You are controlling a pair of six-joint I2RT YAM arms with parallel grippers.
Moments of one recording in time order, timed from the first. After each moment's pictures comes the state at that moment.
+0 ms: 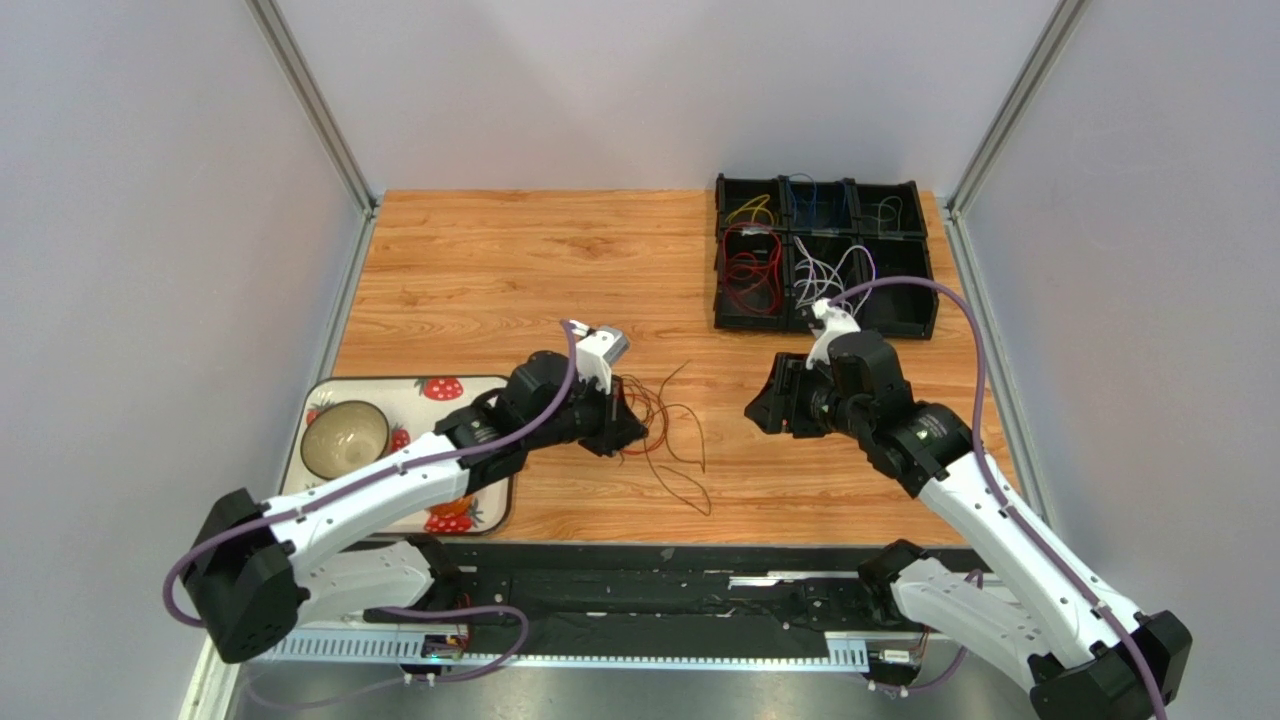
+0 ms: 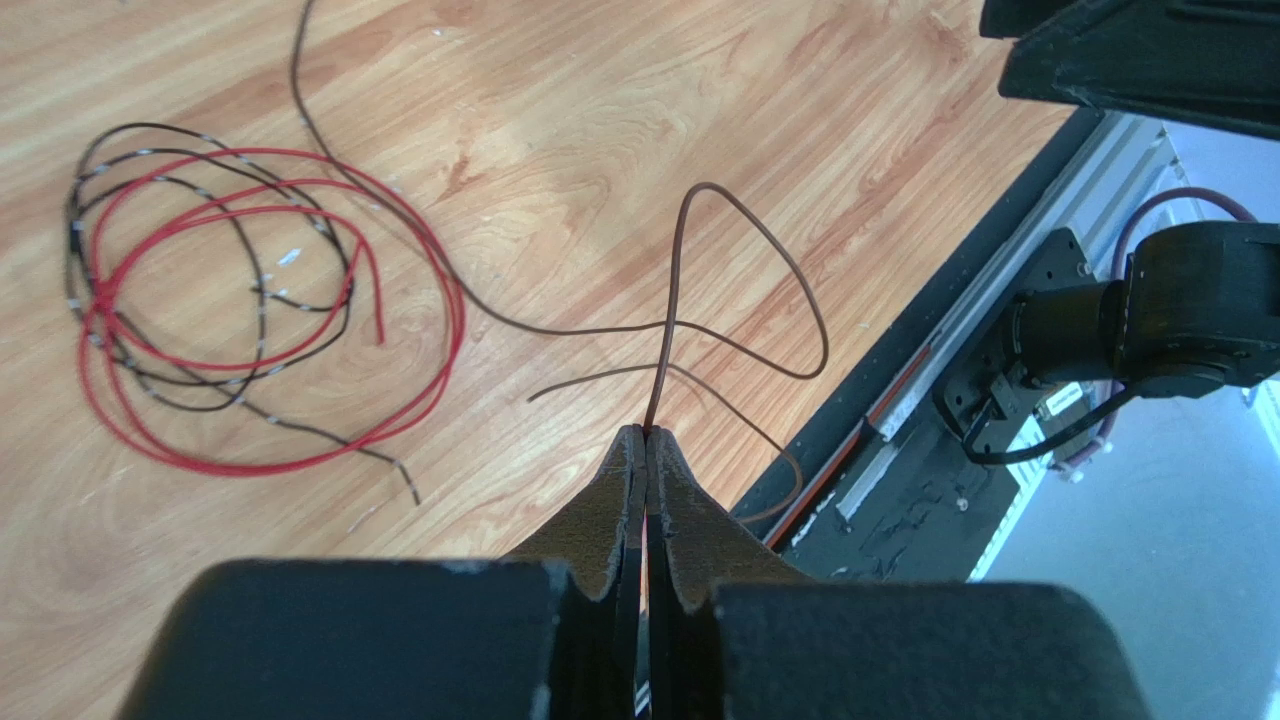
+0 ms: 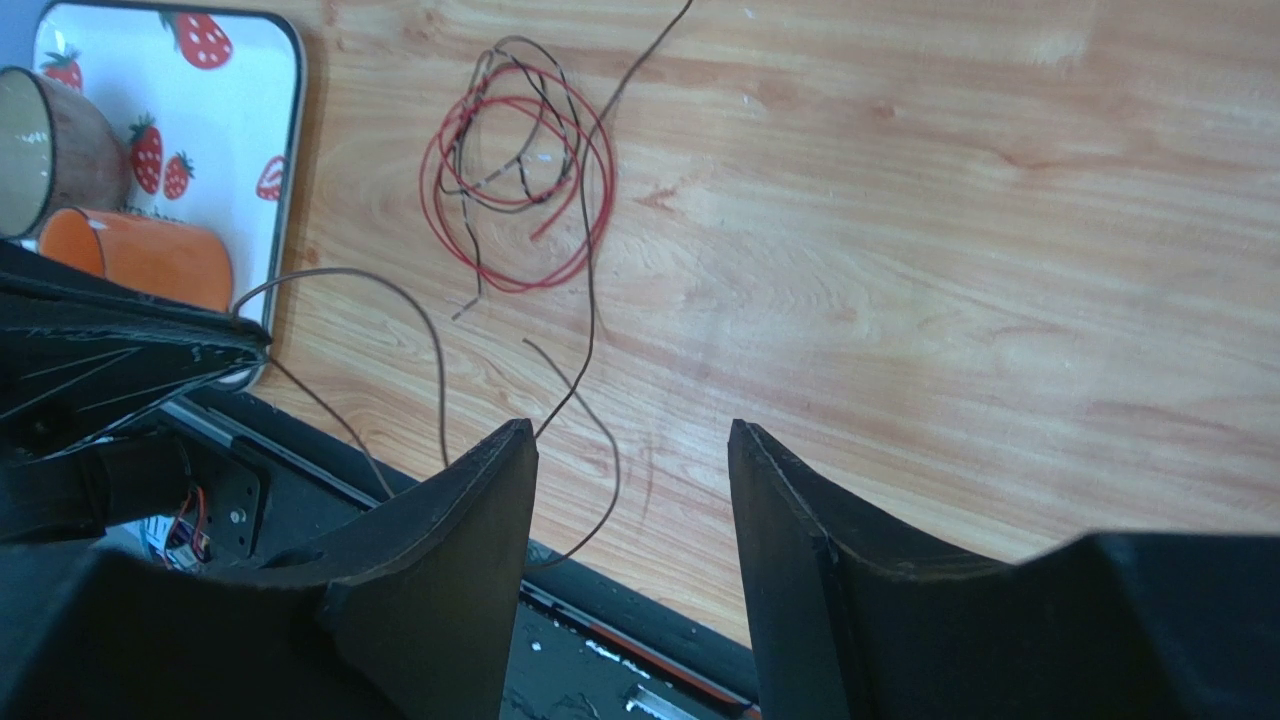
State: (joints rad) left arm -0.84 1.07 0.69 -0.11 0.18 -0.47; right arm 0.52 0.87 0.81 -0.60 -0.11 0.50
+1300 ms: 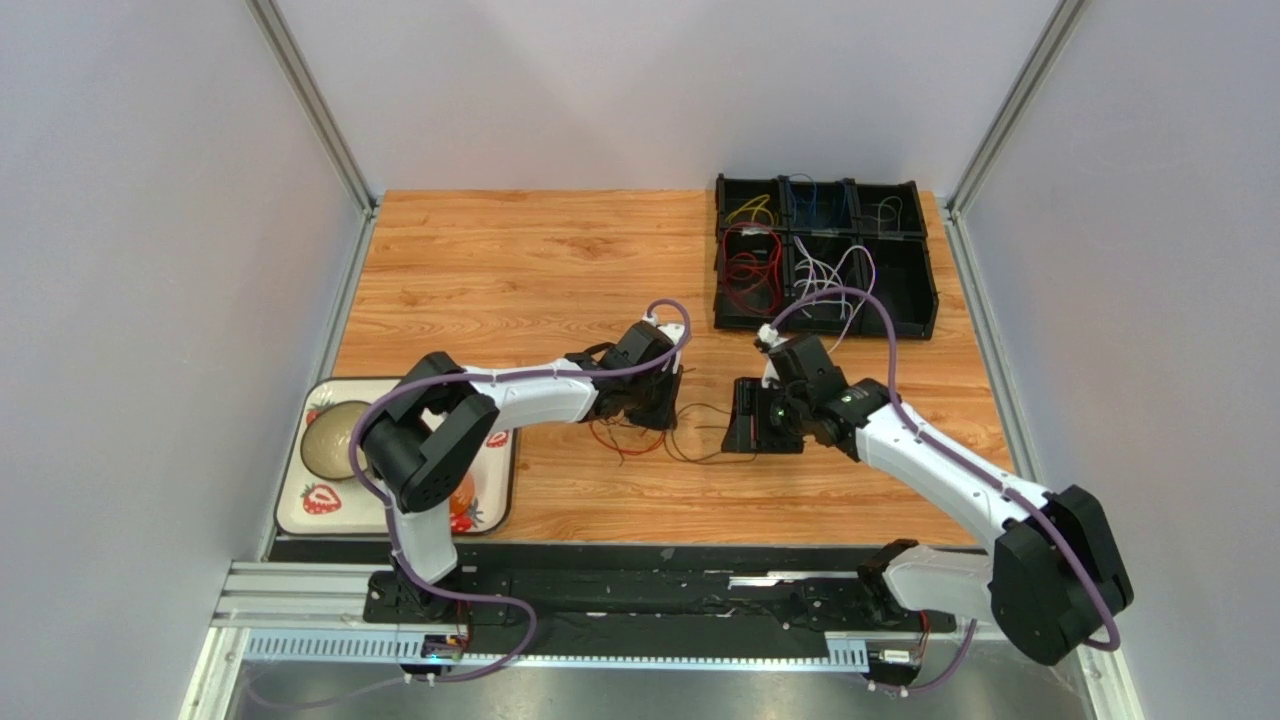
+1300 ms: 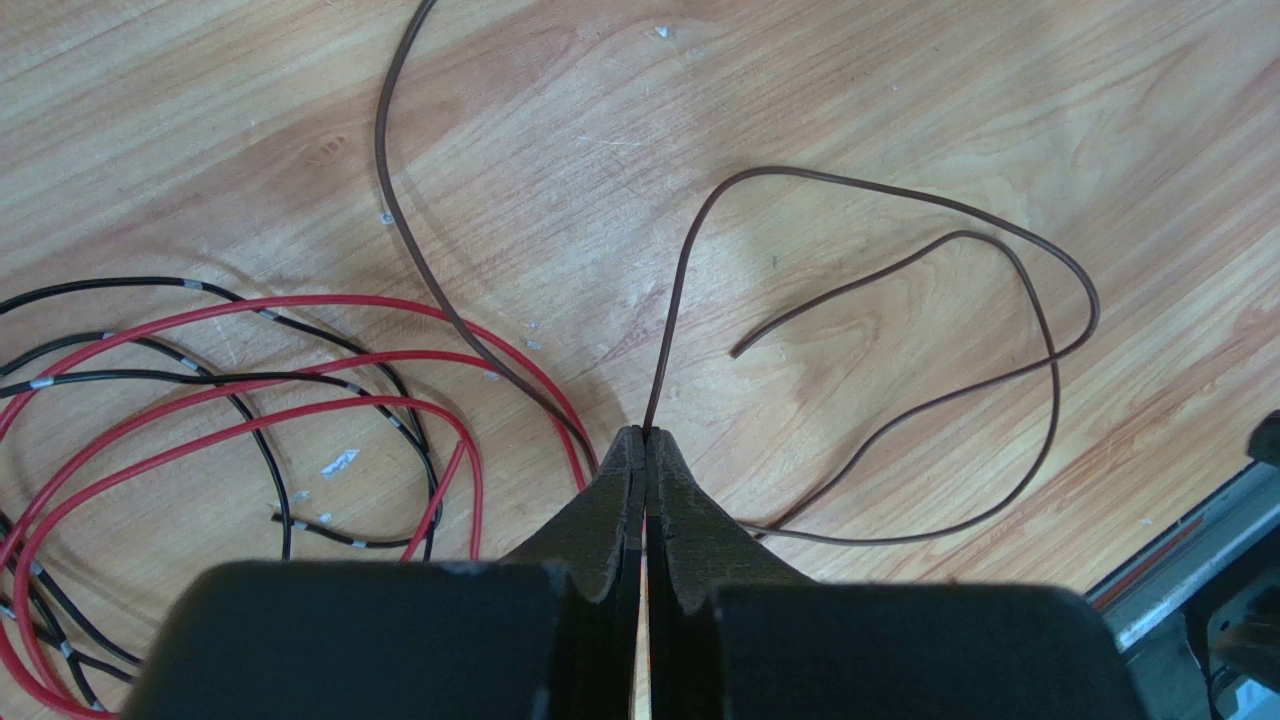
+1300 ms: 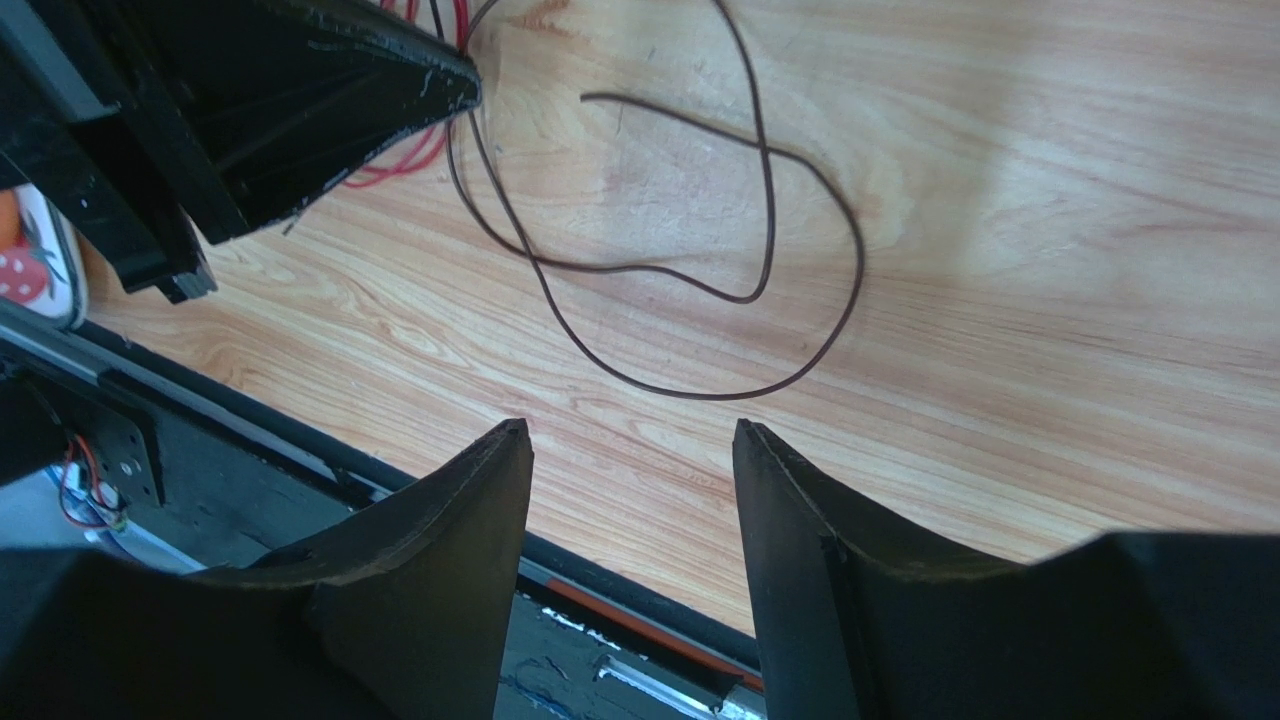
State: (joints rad) left arm -0.82 1.82 1.06 -0.14 0.12 -0.48; right arm 0.54 1.19 0.73 -0.51 -0.20 0.52
